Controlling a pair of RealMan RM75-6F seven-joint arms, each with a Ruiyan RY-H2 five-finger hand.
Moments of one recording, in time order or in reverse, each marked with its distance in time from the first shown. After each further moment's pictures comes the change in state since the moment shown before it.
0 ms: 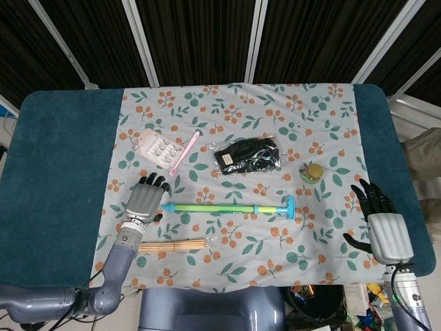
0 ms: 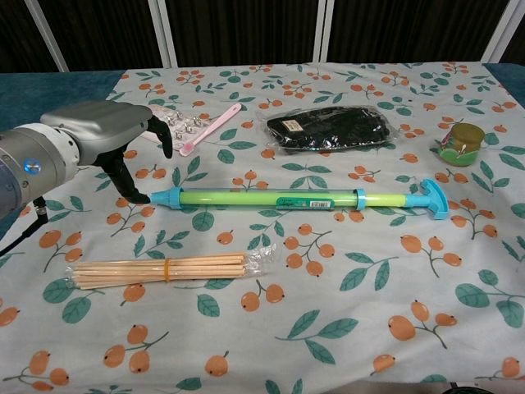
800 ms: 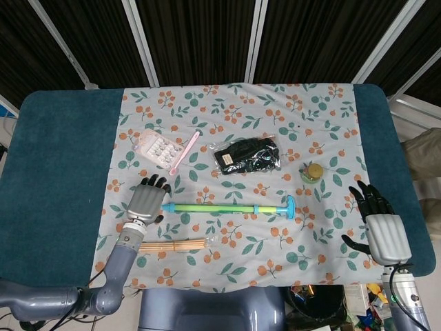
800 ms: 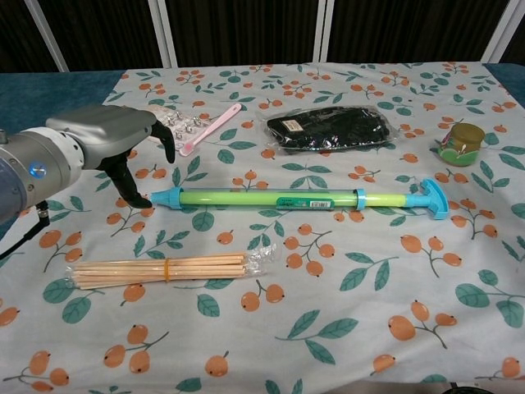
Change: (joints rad) left arm -0.028 -0.007 0.018 0.005 -0.034 0.009 0.007; right arm 0.000 0.003 -0.005 -0.010 0.006 -0.007 -0.003
